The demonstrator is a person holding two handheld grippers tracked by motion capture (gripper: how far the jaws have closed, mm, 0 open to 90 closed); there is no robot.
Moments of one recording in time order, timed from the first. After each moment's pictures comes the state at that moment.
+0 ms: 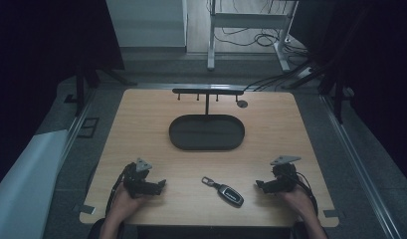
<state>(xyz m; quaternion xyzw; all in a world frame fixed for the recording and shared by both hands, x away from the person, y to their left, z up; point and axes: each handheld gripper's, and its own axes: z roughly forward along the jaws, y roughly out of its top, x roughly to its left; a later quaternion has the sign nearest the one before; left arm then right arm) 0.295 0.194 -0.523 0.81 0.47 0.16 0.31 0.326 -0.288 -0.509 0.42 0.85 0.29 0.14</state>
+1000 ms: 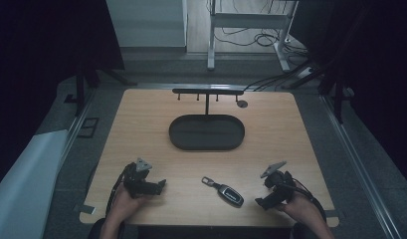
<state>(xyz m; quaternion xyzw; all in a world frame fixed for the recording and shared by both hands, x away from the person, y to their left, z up) 0.295 0.193 -0.523 0.81 0.47 0.16 0.31 0.290 -0.254 -0.477 0.34 0.92 0.17 0.08</state>
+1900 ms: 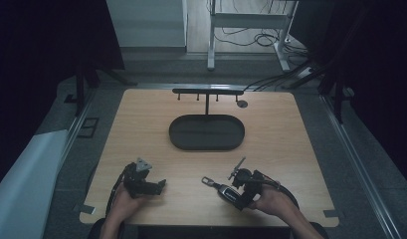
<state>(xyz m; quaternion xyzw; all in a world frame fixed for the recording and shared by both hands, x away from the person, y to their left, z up) 0.295 0.193 -0.523 0.81 0.47 0.16 0.31 0.302 -0.163 -0.473 0.27 0.96 0.09 0.02</state>
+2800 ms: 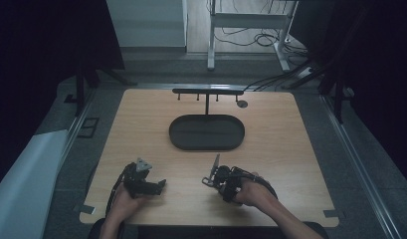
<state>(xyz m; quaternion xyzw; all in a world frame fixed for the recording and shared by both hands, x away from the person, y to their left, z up) 0.295 0.193 -0.523 0.81 0.47 0.16 0.31 0.318 -0.109 -0.479 0.23 0.97 0.00 0.00</state>
